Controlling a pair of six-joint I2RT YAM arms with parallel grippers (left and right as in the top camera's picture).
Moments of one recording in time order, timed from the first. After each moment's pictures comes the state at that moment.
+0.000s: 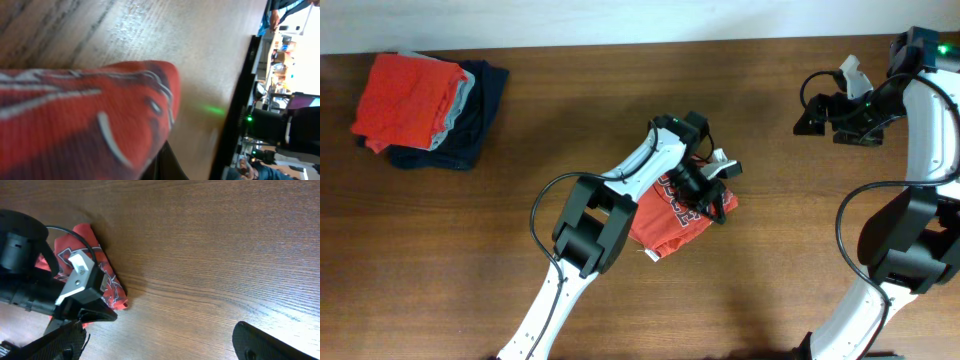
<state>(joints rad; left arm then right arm) -0.65 2.64 2.22 -1.25 0.92 0.24 -0.32 2.10 2.04 -1.47 -0.44 -0.27</state>
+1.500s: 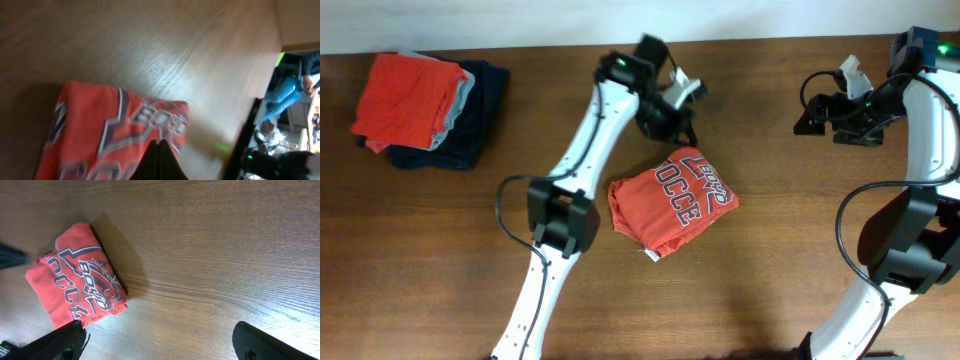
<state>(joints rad) -0.45 2.72 2.87 -1.53 0.76 0.12 -0.32 2.10 2.04 -1.47 -0.44 -0.27</state>
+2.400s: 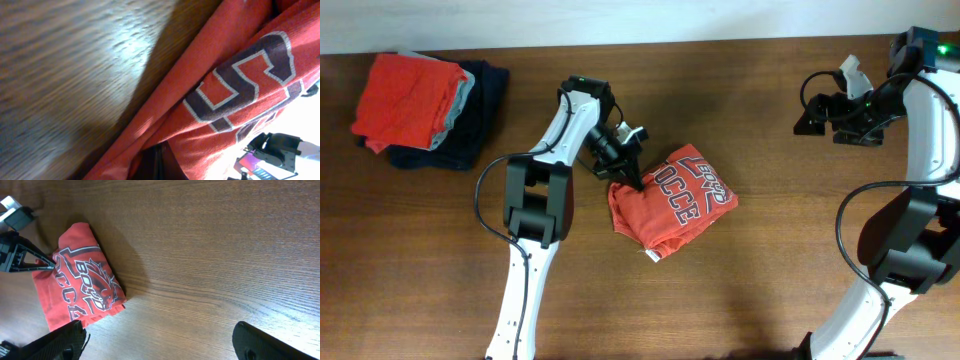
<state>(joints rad) -0.29 2.72 2.38 -1.60 0.74 0.16 -0.32 2.10 2.04 -1.47 -0.44 -0.27</state>
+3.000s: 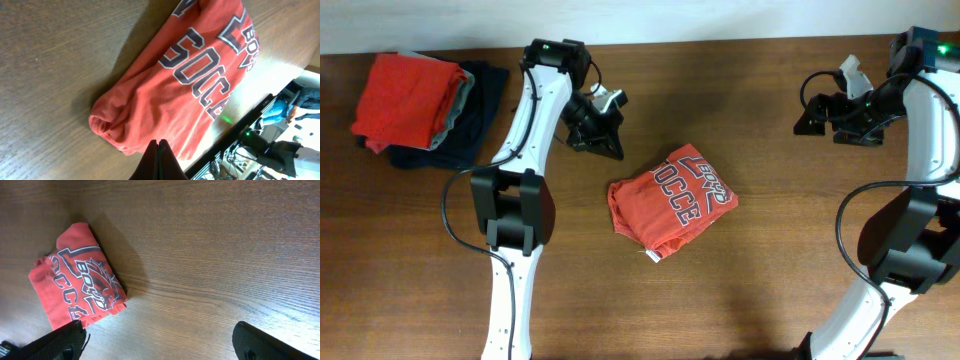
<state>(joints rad) -0.24 2.54 2.49 -1.69 0.61 0.10 -0.32 2.10 2.04 -1.47 -0.44 -0.27</state>
